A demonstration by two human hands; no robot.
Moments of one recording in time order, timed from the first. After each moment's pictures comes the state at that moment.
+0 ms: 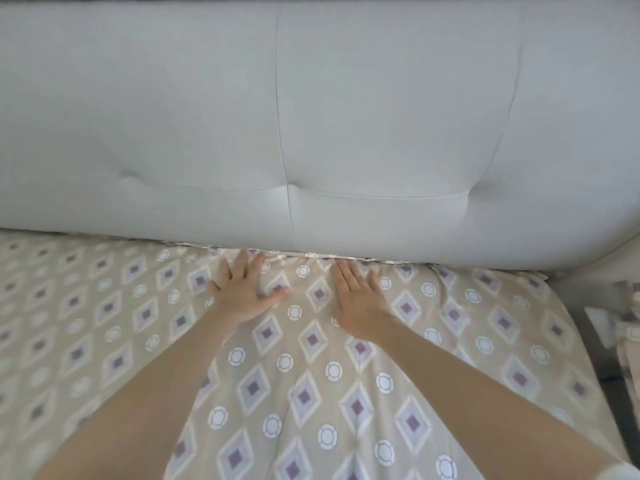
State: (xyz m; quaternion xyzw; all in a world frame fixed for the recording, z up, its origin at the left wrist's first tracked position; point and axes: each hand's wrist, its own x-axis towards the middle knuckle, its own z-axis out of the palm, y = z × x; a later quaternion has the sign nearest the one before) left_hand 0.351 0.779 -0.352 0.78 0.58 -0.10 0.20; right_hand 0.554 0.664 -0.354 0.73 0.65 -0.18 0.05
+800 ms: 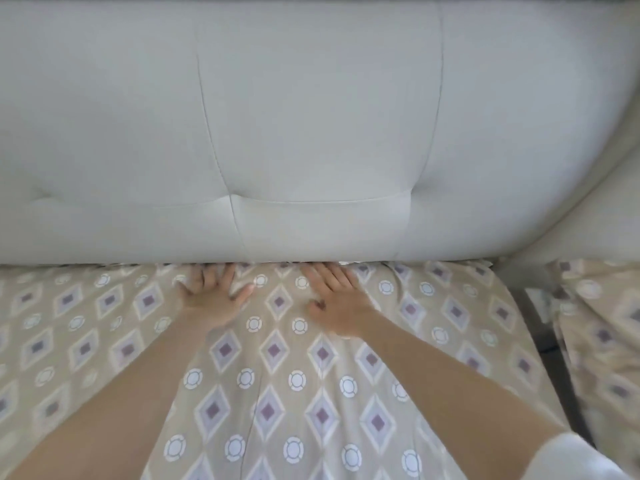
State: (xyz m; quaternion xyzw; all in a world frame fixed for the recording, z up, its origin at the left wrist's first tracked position) left_hand 0.384 0.790 -0.350 0.80 0.56 -0.19 0.14; right_hand 0.589 0.657 -0.361 0.74 0.65 -0.17 -0.02
